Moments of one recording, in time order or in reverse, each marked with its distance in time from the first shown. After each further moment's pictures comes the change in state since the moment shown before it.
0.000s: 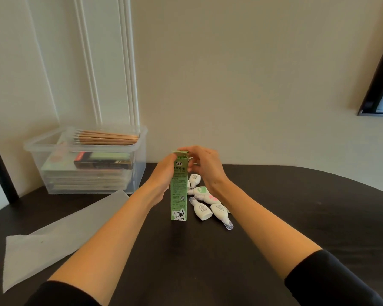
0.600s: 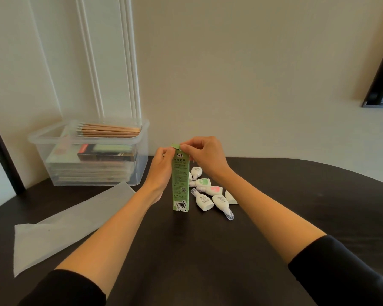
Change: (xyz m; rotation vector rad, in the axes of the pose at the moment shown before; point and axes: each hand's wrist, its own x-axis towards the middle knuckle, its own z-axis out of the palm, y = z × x) left_hand -0.011 -0.011 -0.004 -0.073 0.119 0.079; right_hand -0.002 -0.007 -0.001 -0.541 0.020 -0.238
